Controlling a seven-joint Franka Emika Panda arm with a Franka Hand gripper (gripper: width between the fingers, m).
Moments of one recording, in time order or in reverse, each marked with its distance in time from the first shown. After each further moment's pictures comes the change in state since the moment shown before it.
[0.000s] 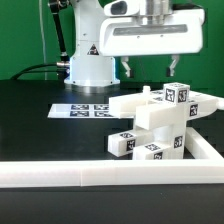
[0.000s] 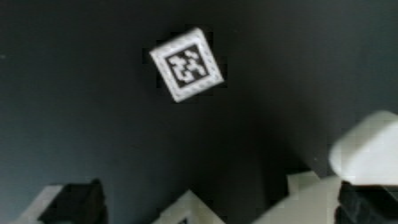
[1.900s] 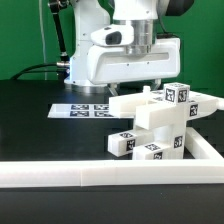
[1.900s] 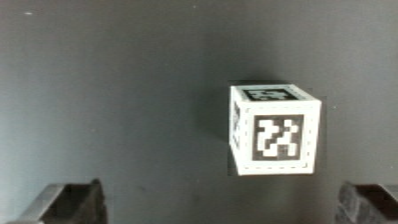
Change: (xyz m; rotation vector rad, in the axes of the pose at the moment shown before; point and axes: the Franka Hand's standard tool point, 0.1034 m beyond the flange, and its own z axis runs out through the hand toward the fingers) arm -0.010 0.025 0.058 -0.050 -0.024 -0.395
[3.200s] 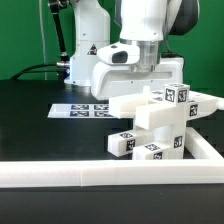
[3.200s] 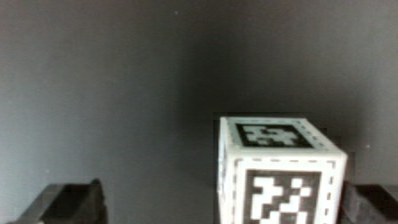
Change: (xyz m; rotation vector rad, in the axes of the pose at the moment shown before) arm 0.001 -0.003 0.034 -0.038 -0.018 -0.006
